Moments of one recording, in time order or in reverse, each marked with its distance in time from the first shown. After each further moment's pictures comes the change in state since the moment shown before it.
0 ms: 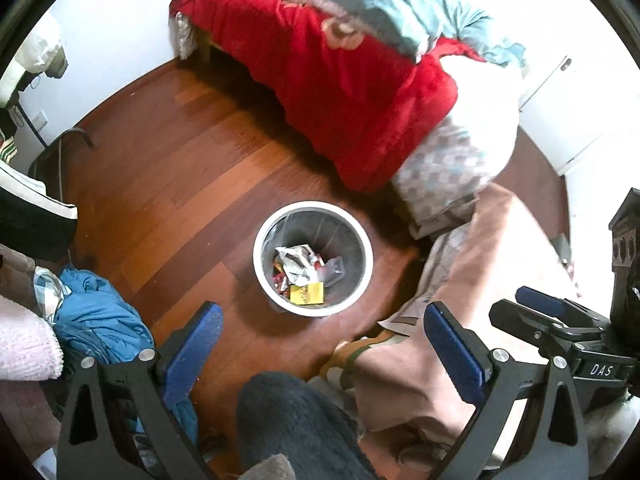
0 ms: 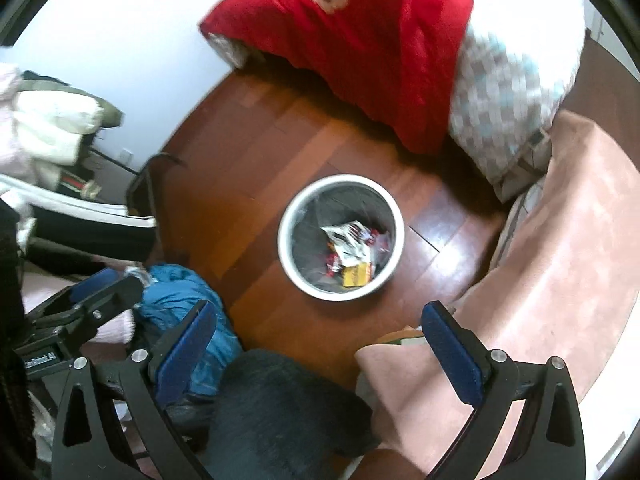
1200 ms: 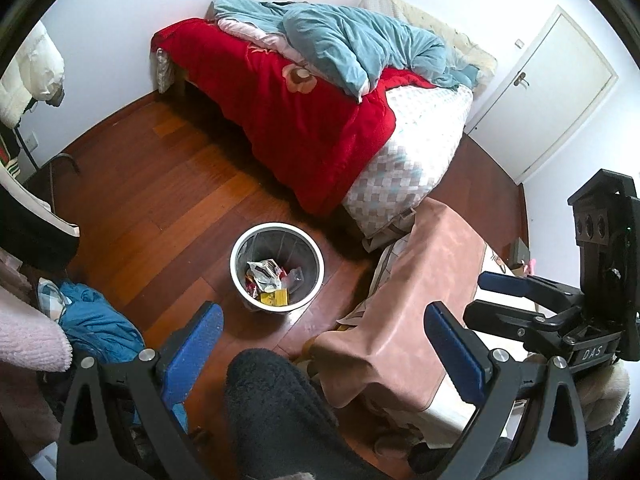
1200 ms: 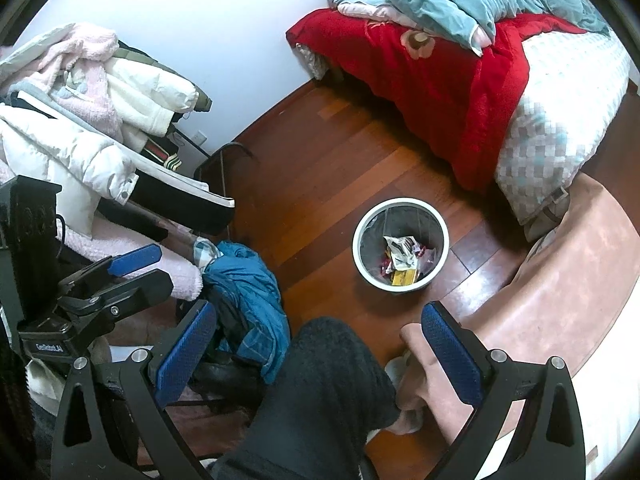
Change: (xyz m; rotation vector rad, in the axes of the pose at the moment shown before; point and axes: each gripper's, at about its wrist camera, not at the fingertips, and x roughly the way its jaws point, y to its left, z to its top) left arm -0.118 -0.023 -0.026 0.042 -0.098 -0.109; right arm -0.147 0.073 -0.034 -0.179 -0.023 0.141
